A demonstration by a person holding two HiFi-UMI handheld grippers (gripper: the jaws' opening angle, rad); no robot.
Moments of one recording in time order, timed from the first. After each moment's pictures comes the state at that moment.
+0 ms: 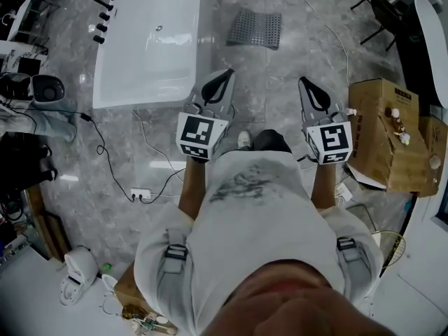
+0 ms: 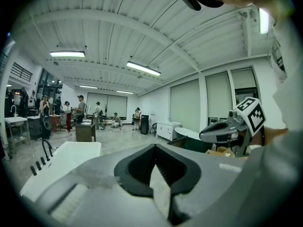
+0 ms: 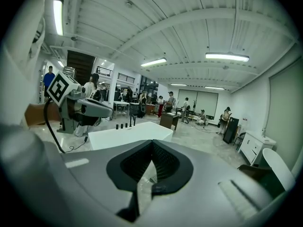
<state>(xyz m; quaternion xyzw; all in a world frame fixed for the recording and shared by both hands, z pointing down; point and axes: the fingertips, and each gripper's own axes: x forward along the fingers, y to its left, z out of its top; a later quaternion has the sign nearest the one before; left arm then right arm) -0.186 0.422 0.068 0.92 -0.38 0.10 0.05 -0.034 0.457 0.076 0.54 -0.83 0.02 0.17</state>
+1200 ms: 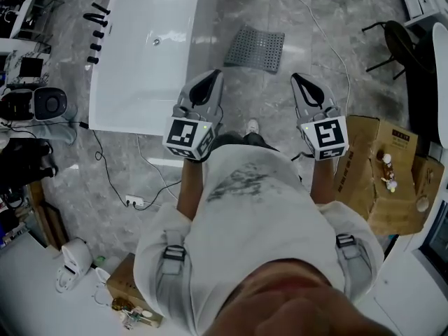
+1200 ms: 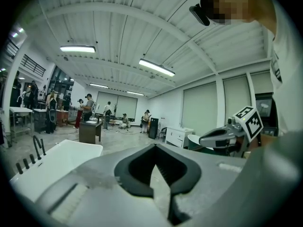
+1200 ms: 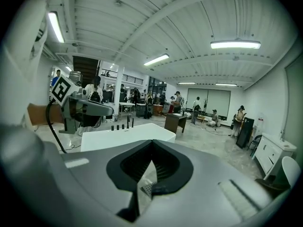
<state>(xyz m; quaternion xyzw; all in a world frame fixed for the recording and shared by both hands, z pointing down) -0.091 0.183 0.073 0.90 -0.43 0.06 0.08 0.073 0.199 0.086 0.47 -0.86 0.03 0.17</state>
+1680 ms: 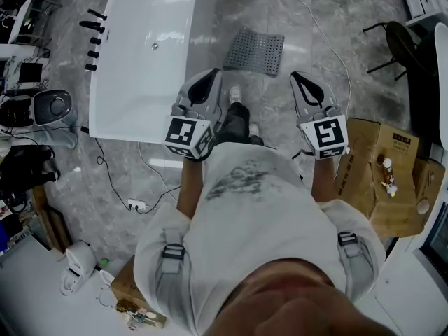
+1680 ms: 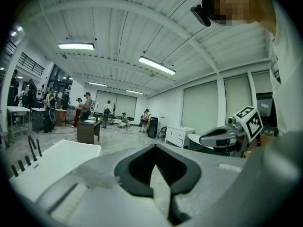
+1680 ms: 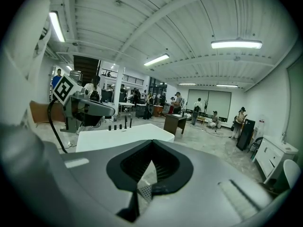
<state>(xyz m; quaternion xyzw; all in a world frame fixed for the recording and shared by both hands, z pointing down) -0.082 0.135 0.081 0.90 -0.43 0.06 0.09 0.080 0.154 0.088 0.47 -0.87 0.02 0.17</state>
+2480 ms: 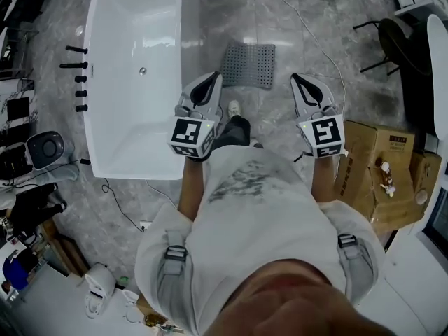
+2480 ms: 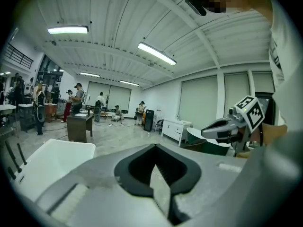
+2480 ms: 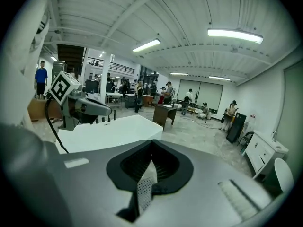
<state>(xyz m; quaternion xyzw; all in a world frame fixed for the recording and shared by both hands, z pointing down) -0.080 -0.060 0.123 0.91 -0.38 0.11 0.11 0.087 -0.023 0.116 0.52 -0.82 0.06 0.22</state>
